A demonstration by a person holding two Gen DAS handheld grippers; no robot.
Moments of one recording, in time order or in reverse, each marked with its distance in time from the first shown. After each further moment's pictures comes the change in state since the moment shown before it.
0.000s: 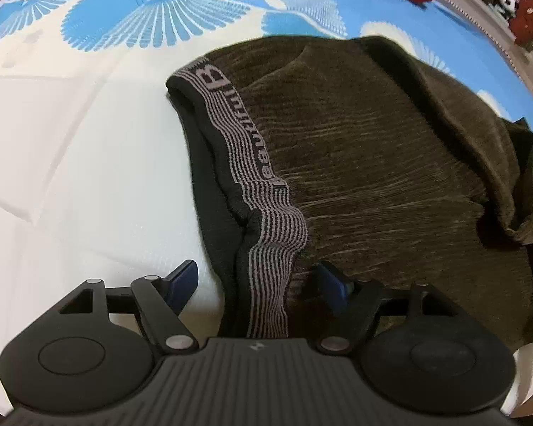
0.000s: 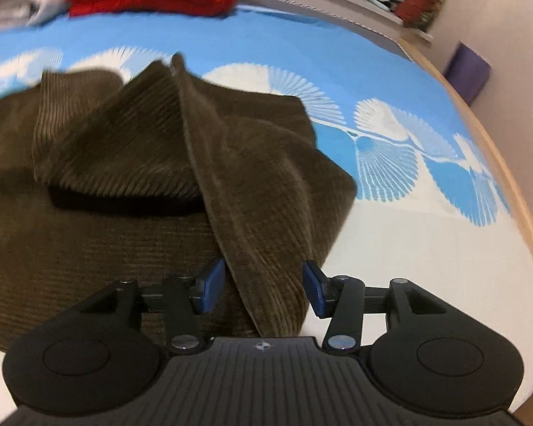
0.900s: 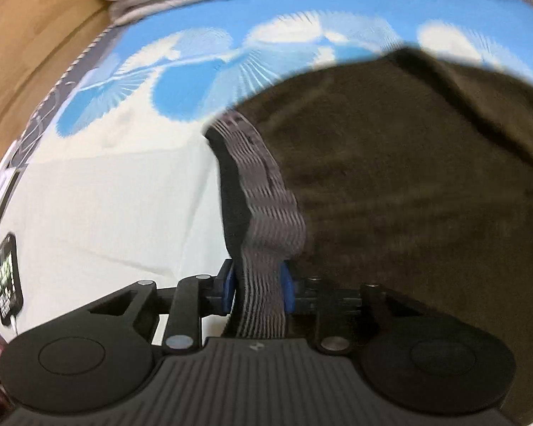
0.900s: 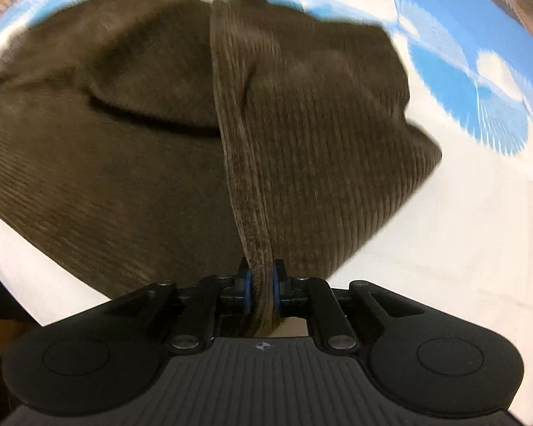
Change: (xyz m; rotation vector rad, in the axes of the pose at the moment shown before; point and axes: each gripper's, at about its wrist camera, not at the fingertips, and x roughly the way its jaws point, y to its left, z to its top) left arm -0.043 0.017 -0.023 0.159 -0.198 0.389; right arm 0.010 0.020 -0.028 -0.157 0.232 0.340
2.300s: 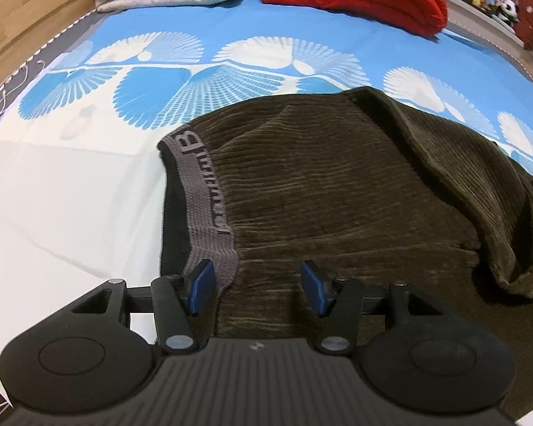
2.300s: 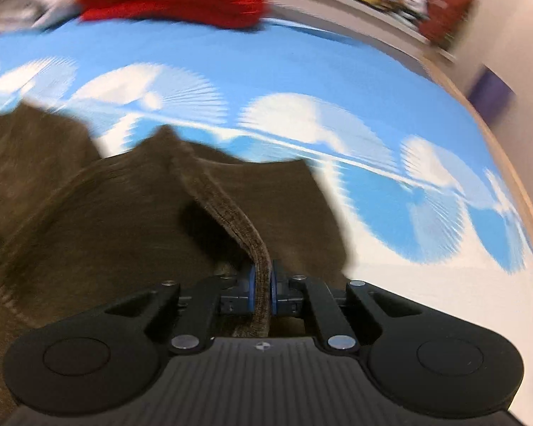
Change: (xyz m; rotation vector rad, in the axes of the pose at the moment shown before) left arm -0.007 -0.011 0.011 -0.104 -0.015 -0.210; right arm 0.018 0.003 0.106 0.186 -0.257 -0.338
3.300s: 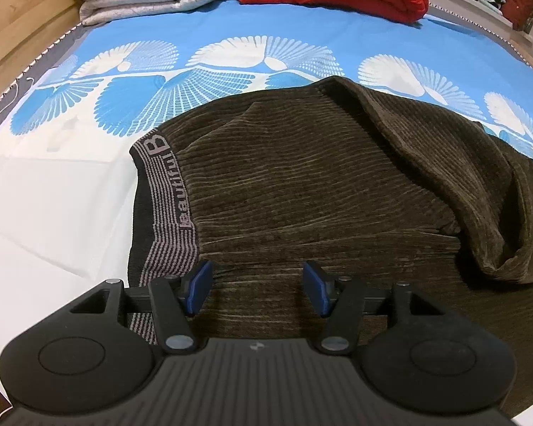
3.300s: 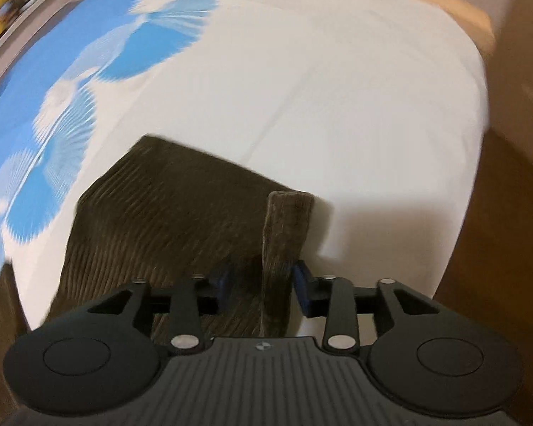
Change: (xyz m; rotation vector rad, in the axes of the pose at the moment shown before) left arm -0.001 -0.034 -0.005 0.059 -0.001 0.015; right arm -0.018 -0.313 -0.215 1.122 0.281 -0.172
